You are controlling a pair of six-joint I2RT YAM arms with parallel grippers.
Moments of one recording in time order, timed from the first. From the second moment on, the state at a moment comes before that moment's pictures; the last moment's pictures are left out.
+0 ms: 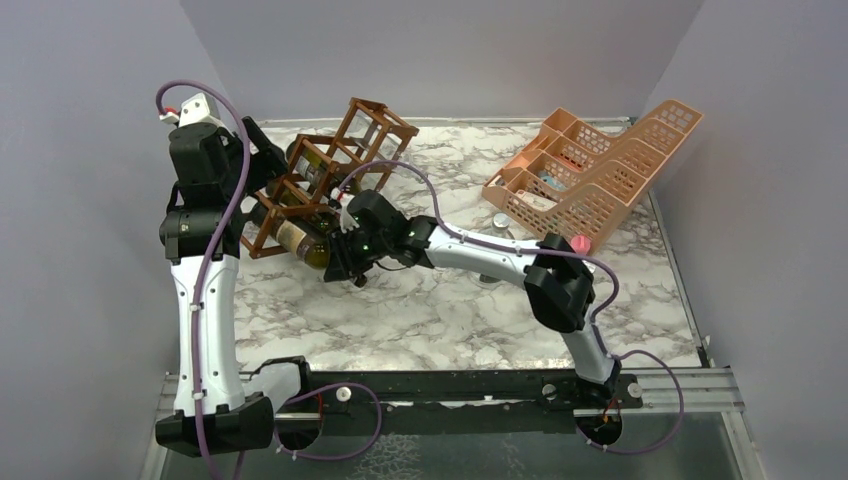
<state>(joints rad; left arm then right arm) 0.11 1.09 1.45 -0.72 0.00 -0.41 1.06 2.09 1.72 -0.24 -0.30 0.52</state>
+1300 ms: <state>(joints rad) 0.08 1.08 1.46 -0.74 0.04 -0.39 1.06 2.31 2.03 -0.16 -0.22 0.63</state>
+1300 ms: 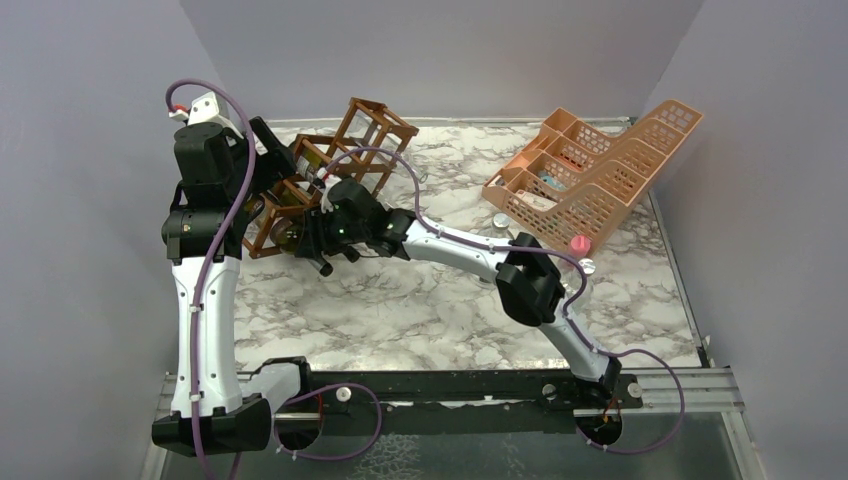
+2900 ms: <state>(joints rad) -0.26 0.81 1.33 -0.67 0.24 -0.14 1.05 1.12 1.30 -0.61 0.48 0.40</state>
